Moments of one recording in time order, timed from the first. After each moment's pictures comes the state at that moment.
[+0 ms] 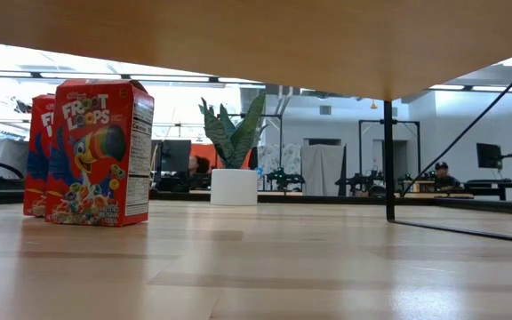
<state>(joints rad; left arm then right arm) -0.44 1.49 1.79 -1.57 -0.57 -0.74 0.55 1.22 1.28 -1.01 0.50 0.57</state>
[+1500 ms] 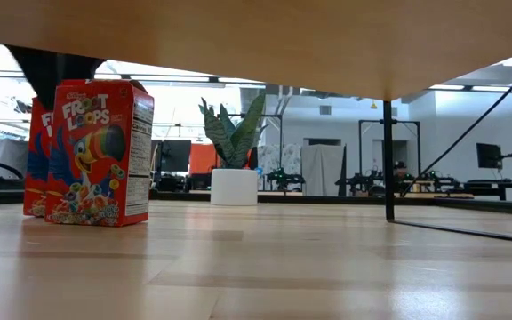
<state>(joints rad) -0.42 1.39 1.08 -1.08 -0.33 -0.53 0.48 1.22 1.28 -0.97 0.47 0.60</state>
